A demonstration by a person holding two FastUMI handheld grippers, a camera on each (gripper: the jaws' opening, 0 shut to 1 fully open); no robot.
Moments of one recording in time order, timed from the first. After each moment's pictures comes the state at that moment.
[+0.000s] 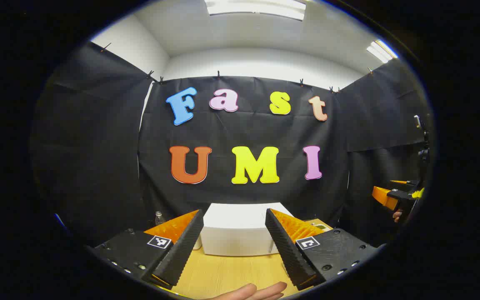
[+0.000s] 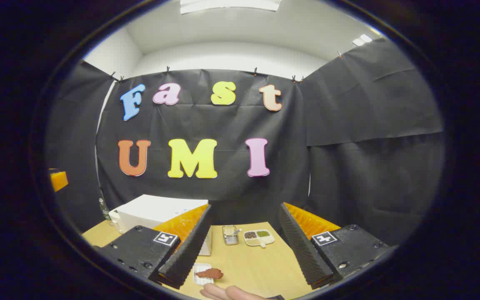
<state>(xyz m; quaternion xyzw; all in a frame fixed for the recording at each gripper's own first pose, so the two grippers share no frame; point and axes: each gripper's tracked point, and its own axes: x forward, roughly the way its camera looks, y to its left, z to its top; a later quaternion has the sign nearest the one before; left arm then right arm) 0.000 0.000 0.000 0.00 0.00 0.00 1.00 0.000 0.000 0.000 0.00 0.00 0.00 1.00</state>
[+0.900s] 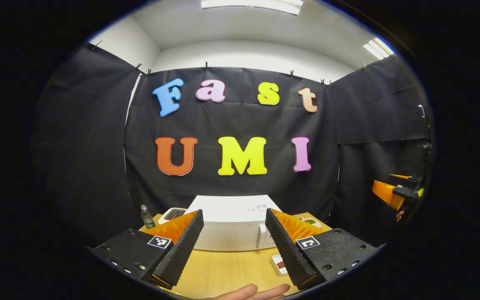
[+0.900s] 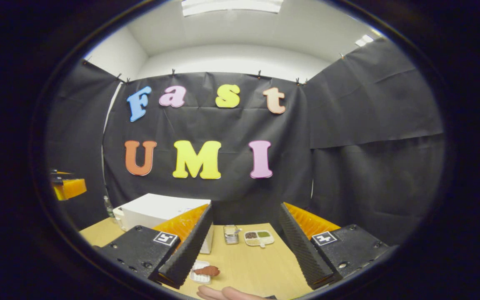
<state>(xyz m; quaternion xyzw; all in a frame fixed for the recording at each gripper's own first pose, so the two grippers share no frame) 0.016 -0.044 -0.021 -0.01 0.03 -0.03 1.00 -0.020 -0.012 0.004 0.00 -0.01 0.03 1.00</state>
